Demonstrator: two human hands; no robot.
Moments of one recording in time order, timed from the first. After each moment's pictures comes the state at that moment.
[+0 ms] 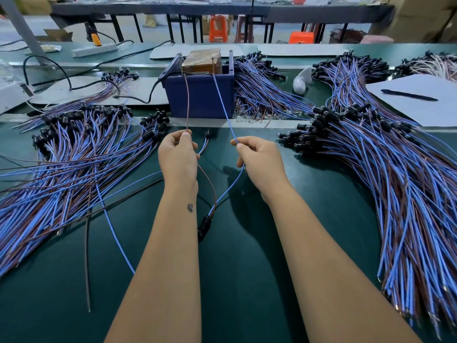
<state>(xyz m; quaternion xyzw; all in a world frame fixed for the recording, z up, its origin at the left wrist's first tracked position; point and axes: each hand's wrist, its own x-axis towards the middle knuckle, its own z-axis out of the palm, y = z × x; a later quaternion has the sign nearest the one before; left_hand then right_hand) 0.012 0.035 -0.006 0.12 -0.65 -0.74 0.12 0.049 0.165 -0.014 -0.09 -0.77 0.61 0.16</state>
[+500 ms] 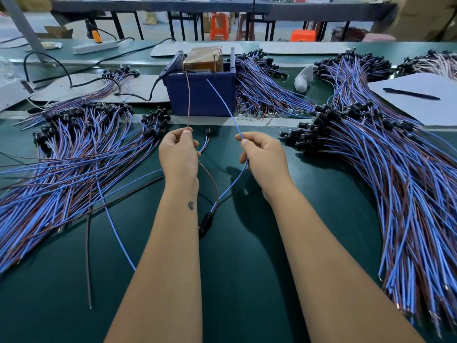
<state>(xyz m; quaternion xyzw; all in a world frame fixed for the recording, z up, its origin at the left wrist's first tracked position) 0.013 0.034 -0.005 0.12 -0.65 -0.75 0.11 0.054 0.166 -0.010 -0.11 -0.75 0.63 0.17</state>
